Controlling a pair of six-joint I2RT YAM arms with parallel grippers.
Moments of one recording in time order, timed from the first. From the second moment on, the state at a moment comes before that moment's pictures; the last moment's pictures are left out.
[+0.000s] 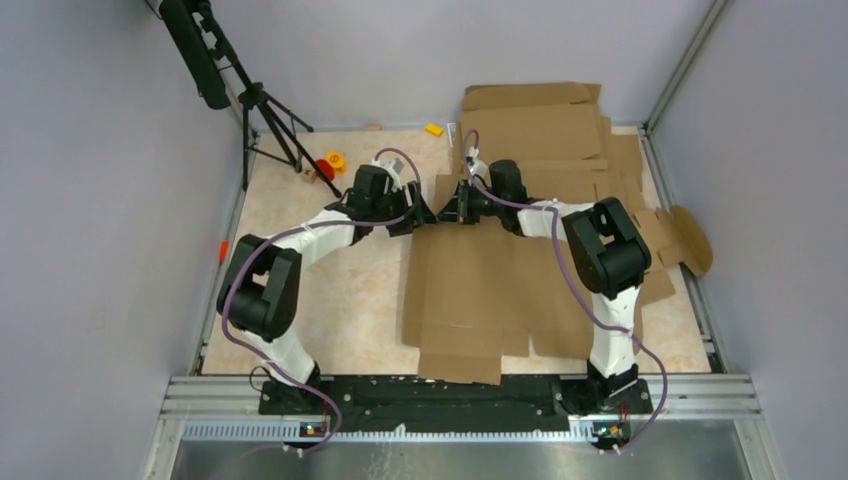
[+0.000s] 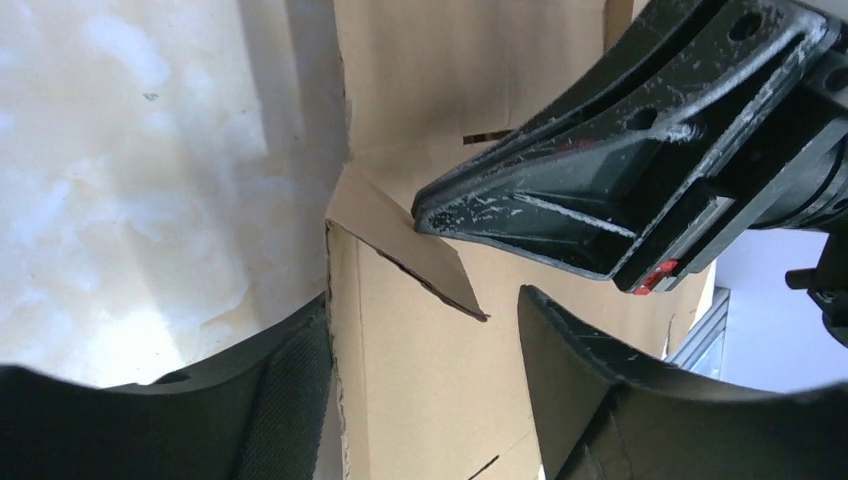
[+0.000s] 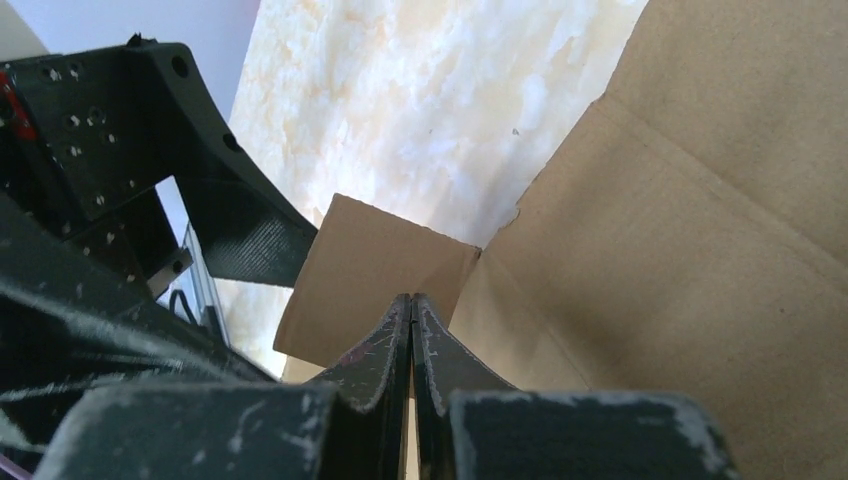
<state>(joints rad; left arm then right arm) -0.40 1.72 1.08 -0.04 0.40 -0.65 0.46 2.04 1.21 0.36 -0.72 0.60</state>
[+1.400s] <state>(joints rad) -0.37 1.79 1.16 -0.20 0.33 -0.59 1.17 1.58 0.76 0.22 0.03 0.15</state>
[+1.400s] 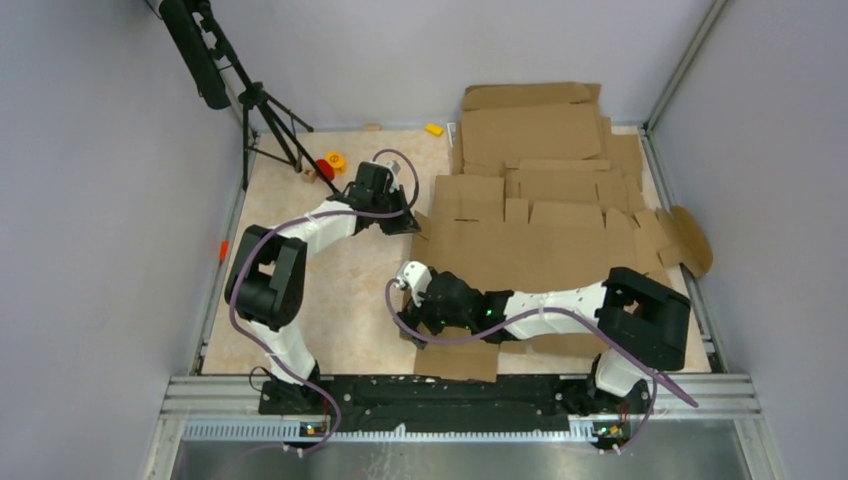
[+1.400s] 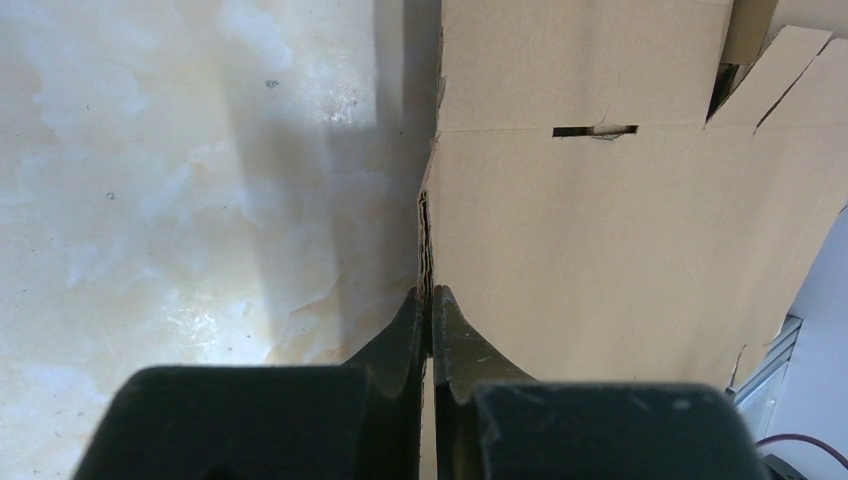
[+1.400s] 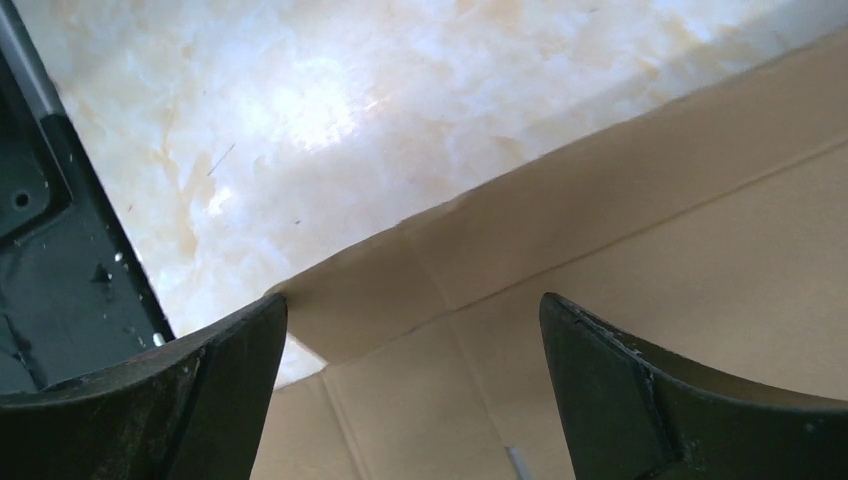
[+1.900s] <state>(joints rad) -0.37 1.79 1.17 -0.21 0.32 -0.57 1.30 1.68 0.83 0.10 0.30 0.07</state>
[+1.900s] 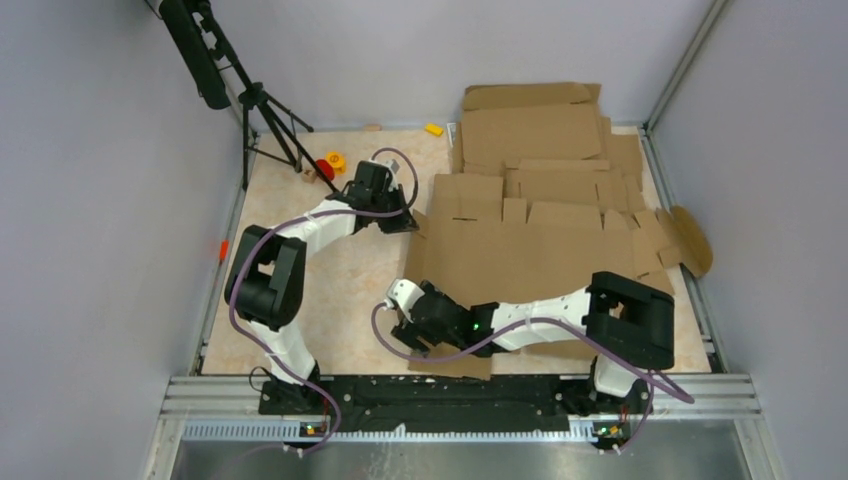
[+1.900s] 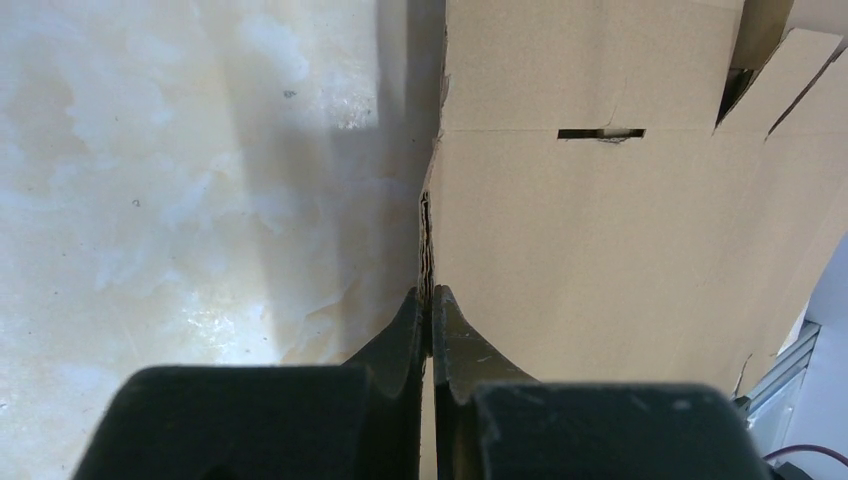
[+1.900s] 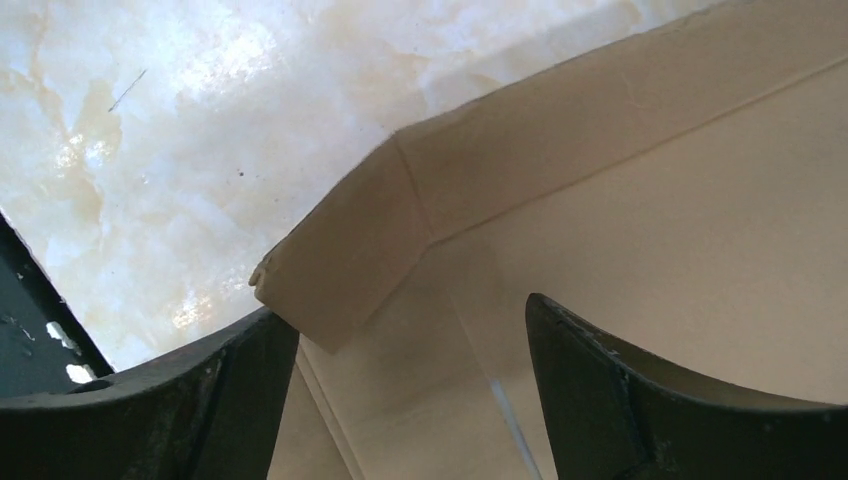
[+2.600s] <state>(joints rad) -0.37 1.79 1.17 -0.23 0.31 -0.55 1.18 1.70 0.91 0.08 0.28 0.12</state>
